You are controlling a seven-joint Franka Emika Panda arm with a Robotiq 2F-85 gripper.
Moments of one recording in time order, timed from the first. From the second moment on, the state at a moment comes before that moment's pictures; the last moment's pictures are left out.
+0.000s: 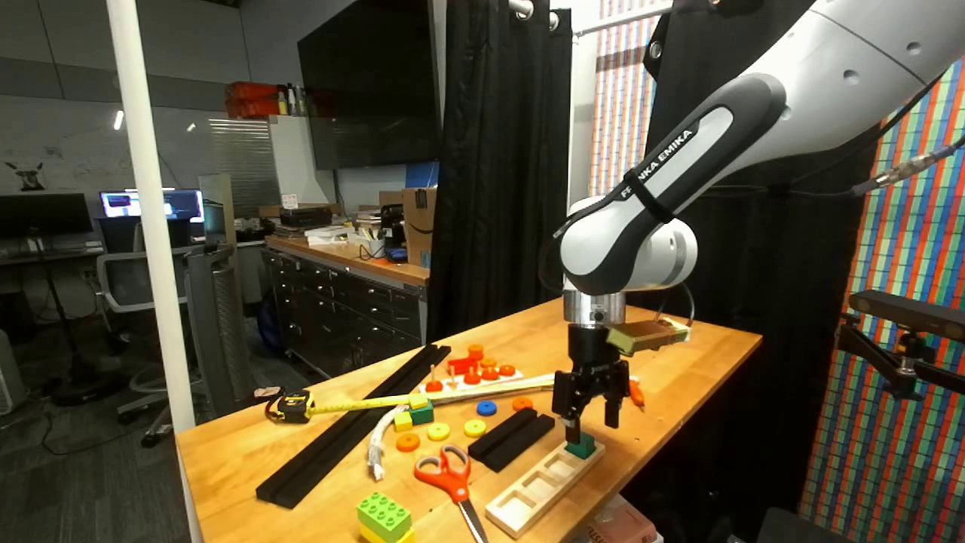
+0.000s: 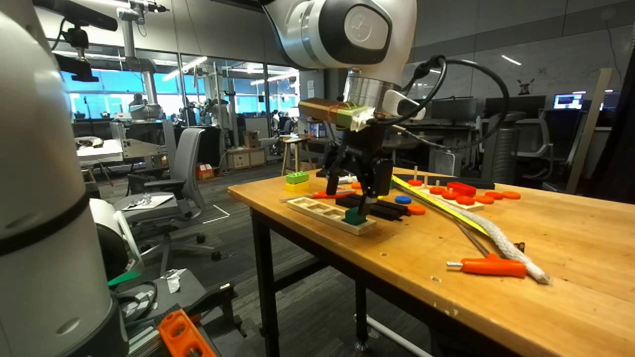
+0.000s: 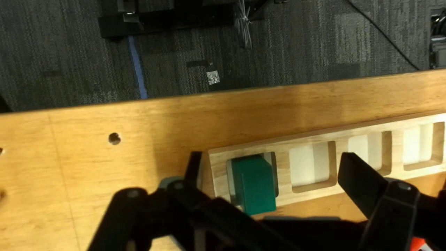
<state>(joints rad) 0.00 -0.15 -0.05 -2.56 0.17 2.26 -0.08</state>
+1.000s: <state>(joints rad) 0.00 -0.08 -0.04 -2.56 0.10 2.43 -0.09</state>
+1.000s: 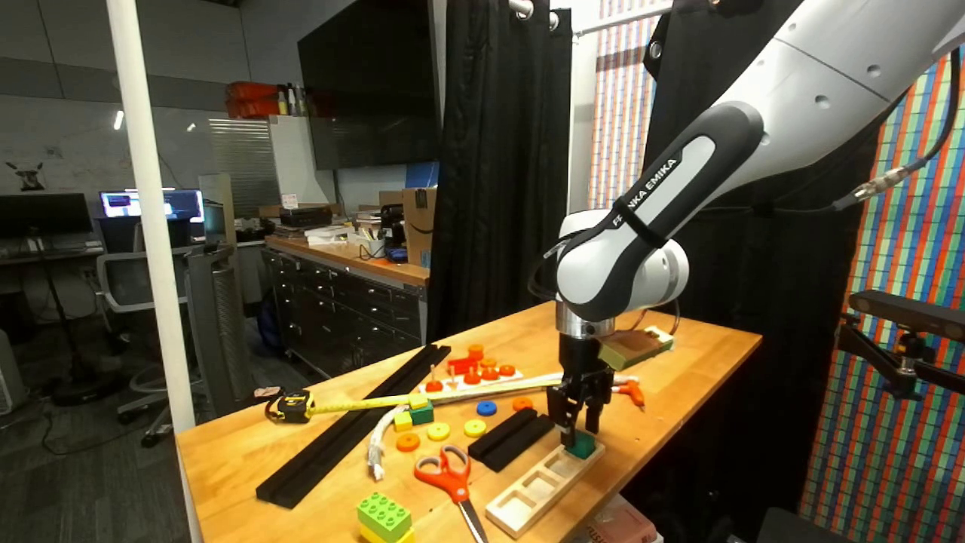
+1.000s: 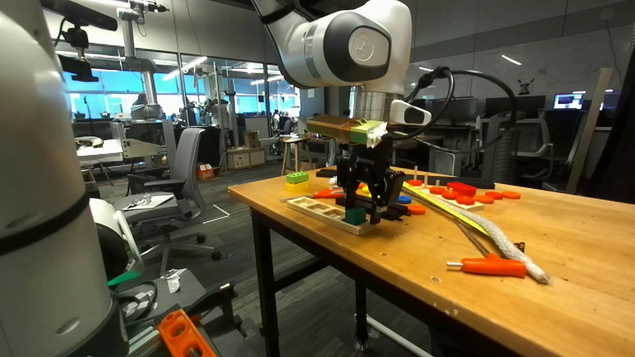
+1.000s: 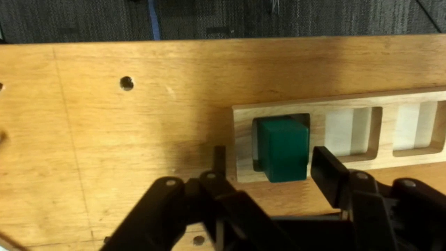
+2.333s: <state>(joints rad) 0.00 -0.13 0.05 -2.46 -0.06 2.44 0.05</state>
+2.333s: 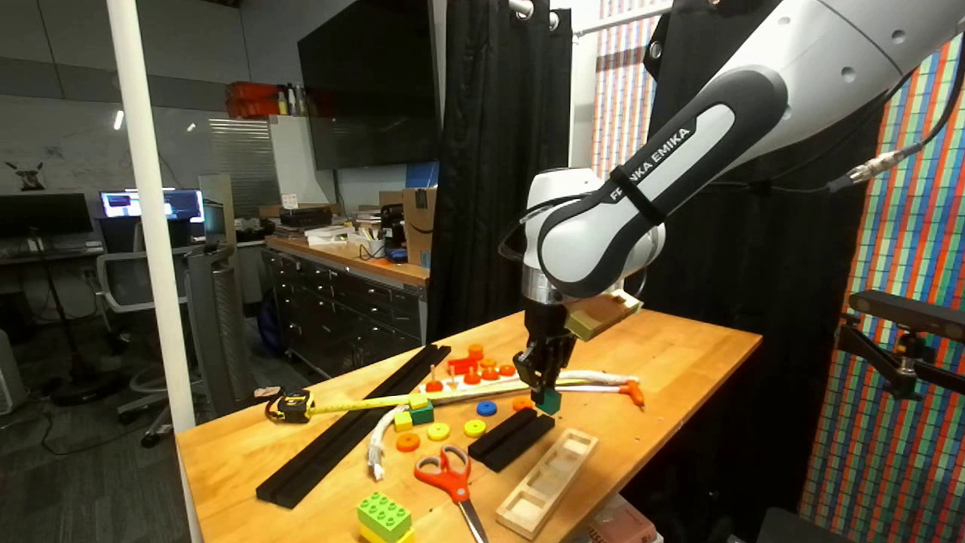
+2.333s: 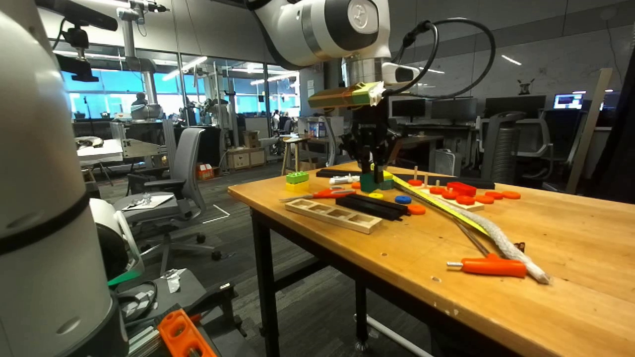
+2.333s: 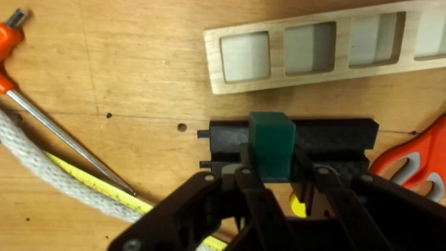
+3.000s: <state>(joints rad) 0.03 -0.01 0.08 -2.23 -0.07 2.44 0.05</state>
